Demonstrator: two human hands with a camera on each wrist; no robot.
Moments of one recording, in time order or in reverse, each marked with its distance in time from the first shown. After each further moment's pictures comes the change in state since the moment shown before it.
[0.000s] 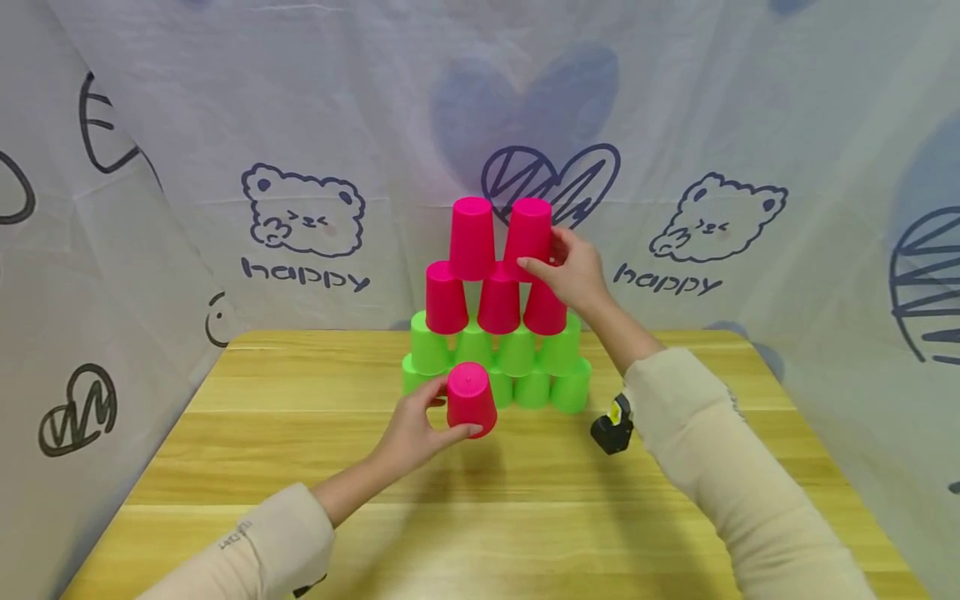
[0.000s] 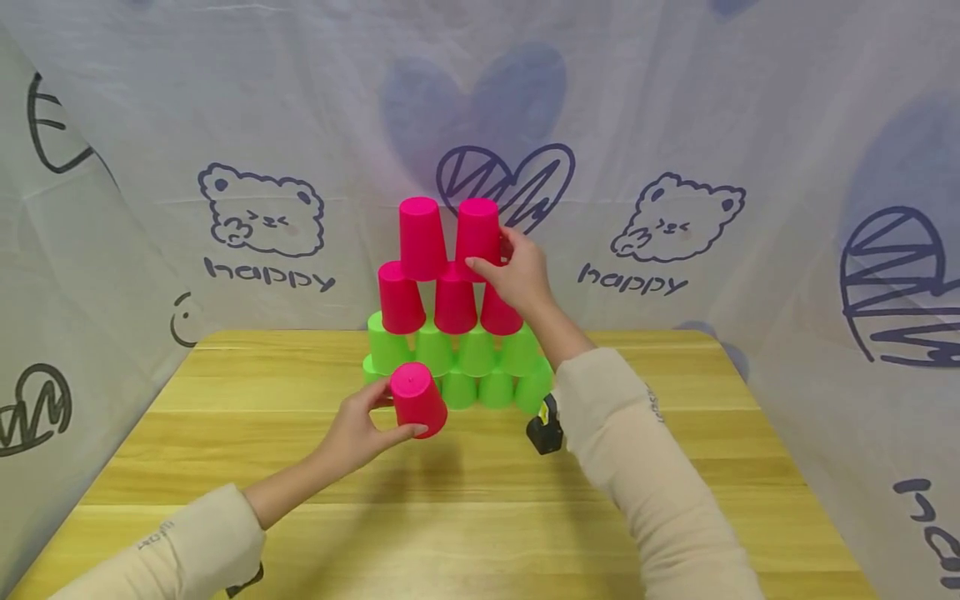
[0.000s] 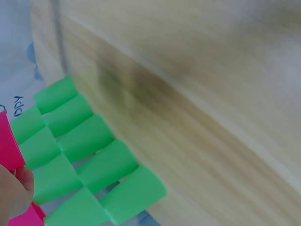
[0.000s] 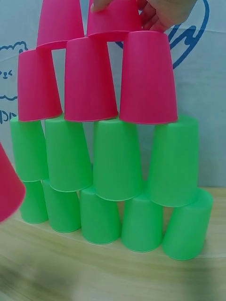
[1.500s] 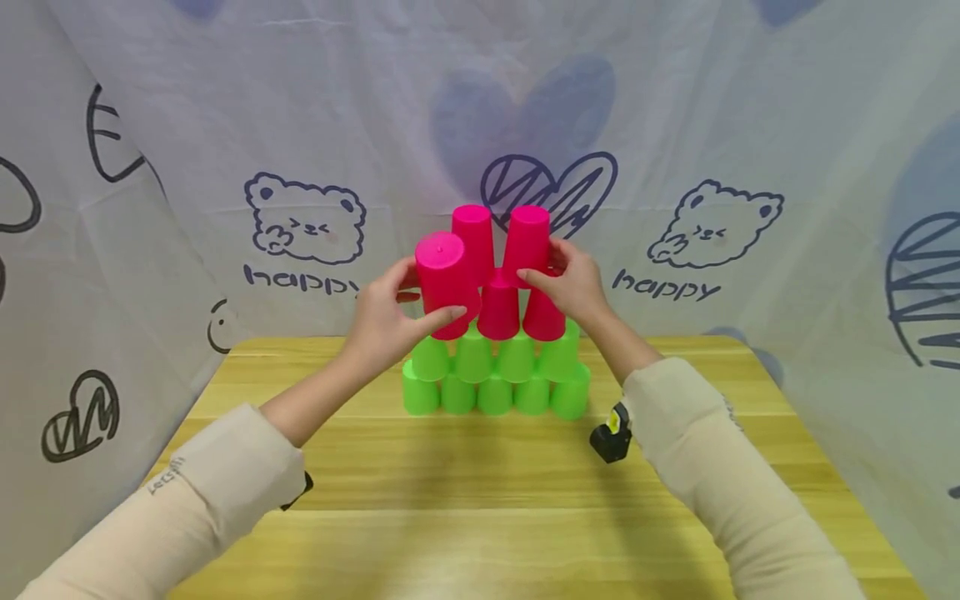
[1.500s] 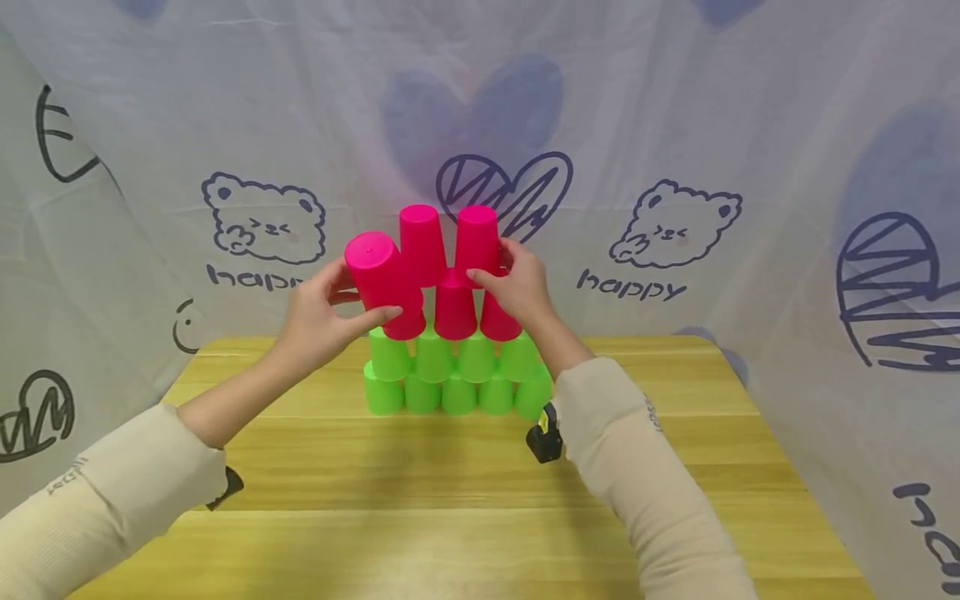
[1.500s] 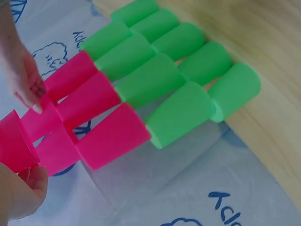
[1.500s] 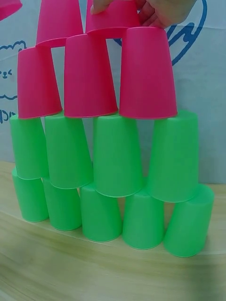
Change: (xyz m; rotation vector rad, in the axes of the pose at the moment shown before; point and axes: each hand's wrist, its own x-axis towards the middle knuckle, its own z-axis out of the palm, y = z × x) left_hand 0.080 0.085 -0.077 0.048 0.129 0.063; right_hand -0.003 0.005 0.000 0.033 -0.025 -0.012
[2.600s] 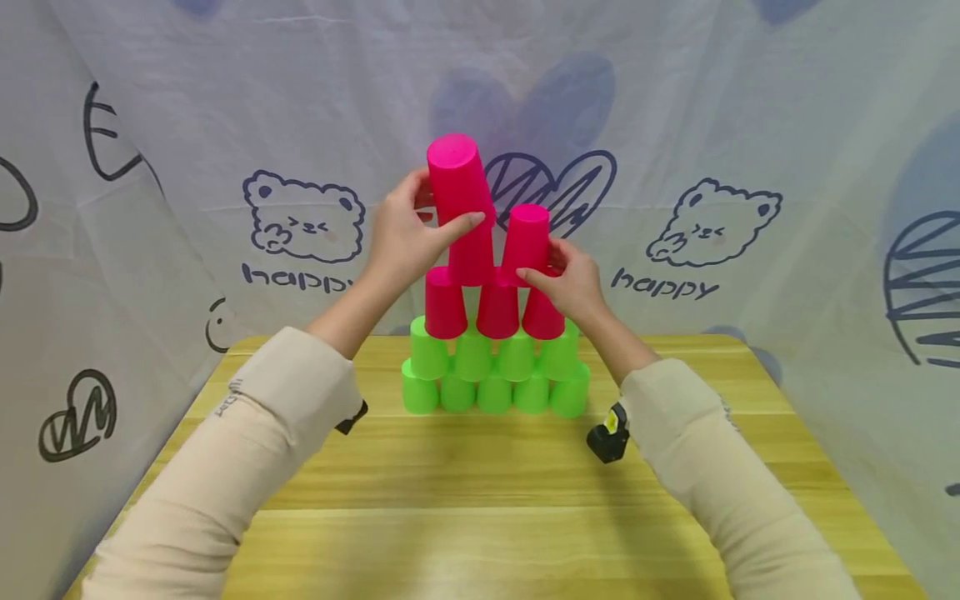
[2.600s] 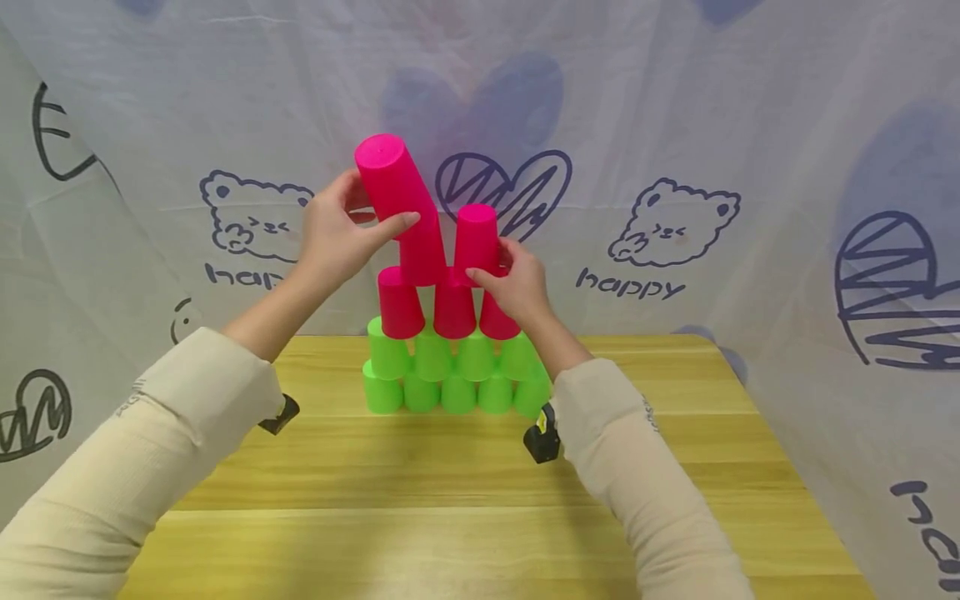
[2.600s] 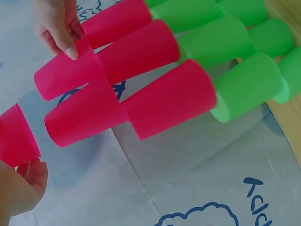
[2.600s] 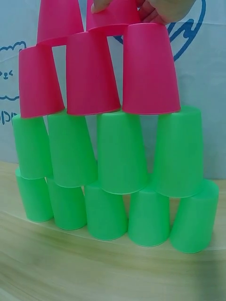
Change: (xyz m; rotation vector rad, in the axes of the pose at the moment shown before) left_hand 0.073 0.030 -0.001 -0.007 0.108 -0.031; right_hand 0.001 0.004 0.001 0.014 0.026 -0.016
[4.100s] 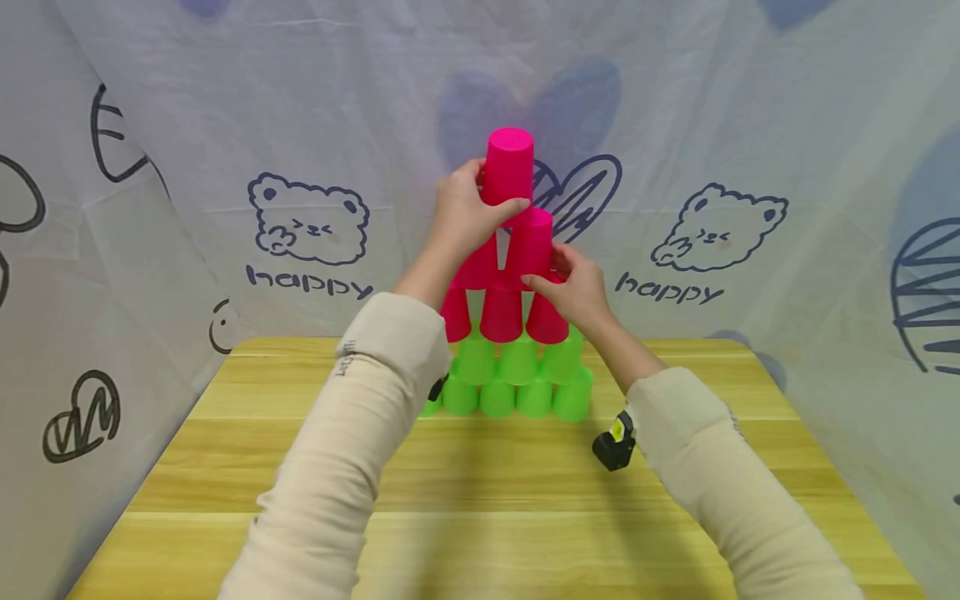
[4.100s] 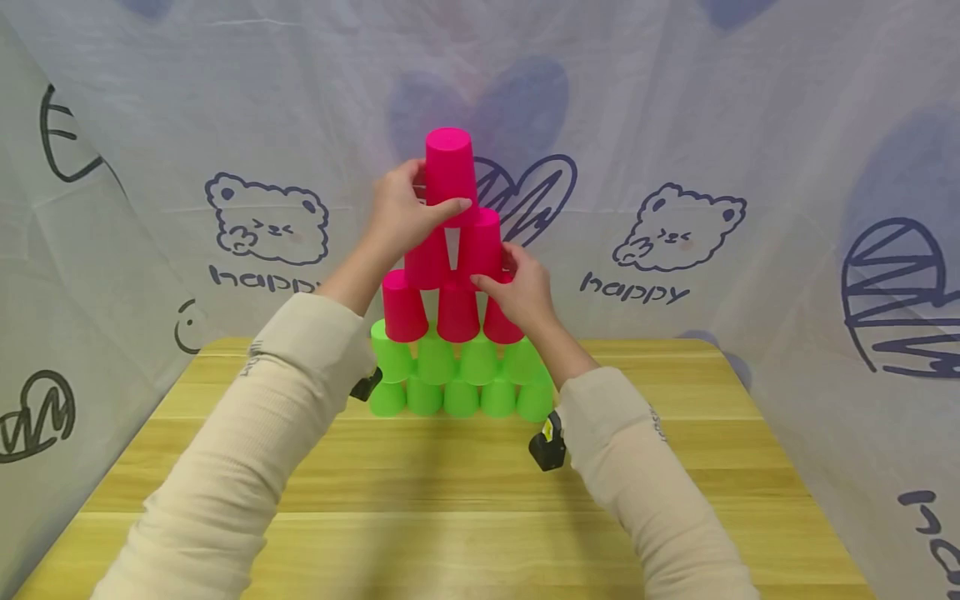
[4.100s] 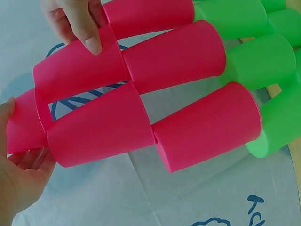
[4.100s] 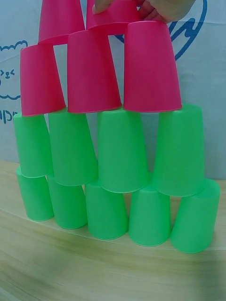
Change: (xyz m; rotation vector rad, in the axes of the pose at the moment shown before) left_hand 0.040 0.013 0.043 0.050 -0.071 -0.174; right_hand -0.001 0.001 0.001 -0.017 -0.007 -0.019
